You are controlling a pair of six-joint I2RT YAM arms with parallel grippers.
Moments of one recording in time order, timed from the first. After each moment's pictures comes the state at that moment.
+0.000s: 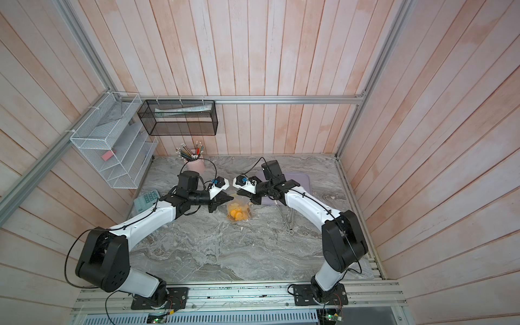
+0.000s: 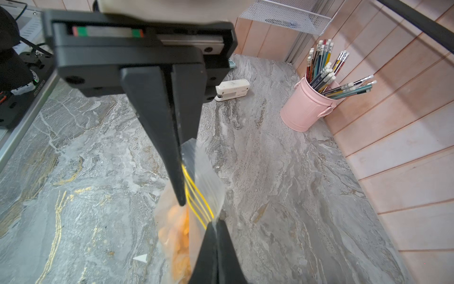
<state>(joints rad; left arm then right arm) -0.37 1.51 1.00 -0.10 0.83 0.53 0.55 1.66 1.26 -0.29 -0.71 -0.76</state>
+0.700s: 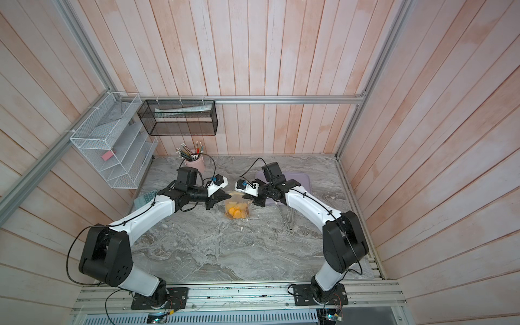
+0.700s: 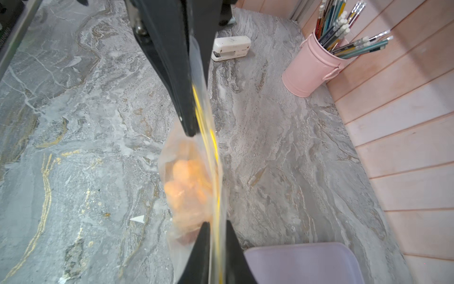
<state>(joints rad) -0.33 1.55 1.09 -0.26 0.86 0.65 0.54 1.64 1.27 -0.42 -0.58 -0.85</state>
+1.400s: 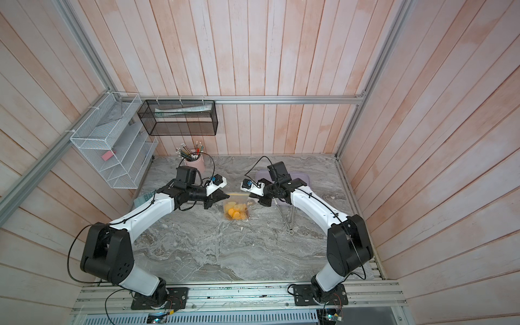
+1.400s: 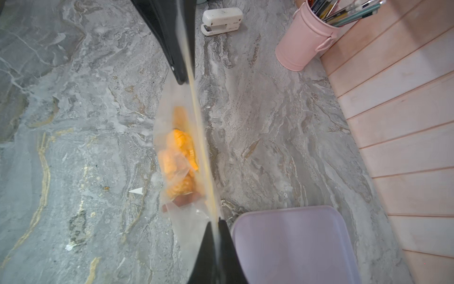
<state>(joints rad) -0.32 1.57 1.12 -0.32 0.86 0.71 0.49 1.61 1.26 -0.51 -0.53 -0.88</state>
